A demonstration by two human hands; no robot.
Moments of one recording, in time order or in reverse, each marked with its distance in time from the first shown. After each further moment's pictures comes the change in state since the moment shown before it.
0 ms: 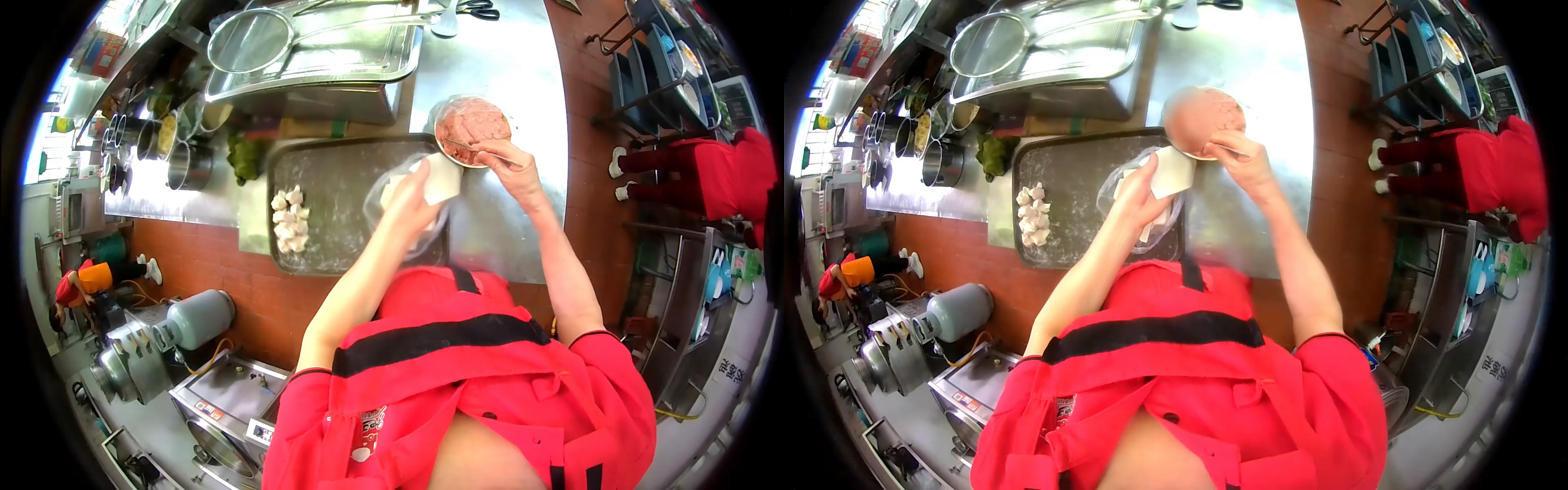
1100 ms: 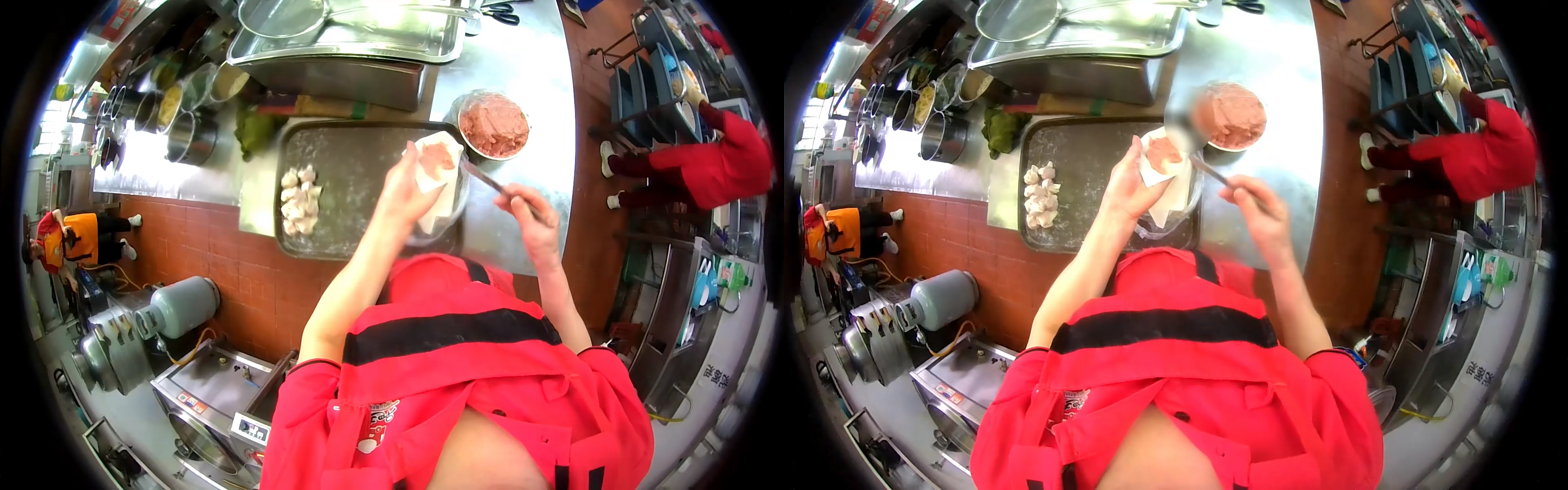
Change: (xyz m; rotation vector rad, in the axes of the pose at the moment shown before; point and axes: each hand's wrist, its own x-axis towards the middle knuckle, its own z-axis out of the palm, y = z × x) left_hand -0.042 0.041 -0.009 -0.395 -0.163 0.000; right_hand -0.095 -0.066 0.042 0.294 0.087 0.176
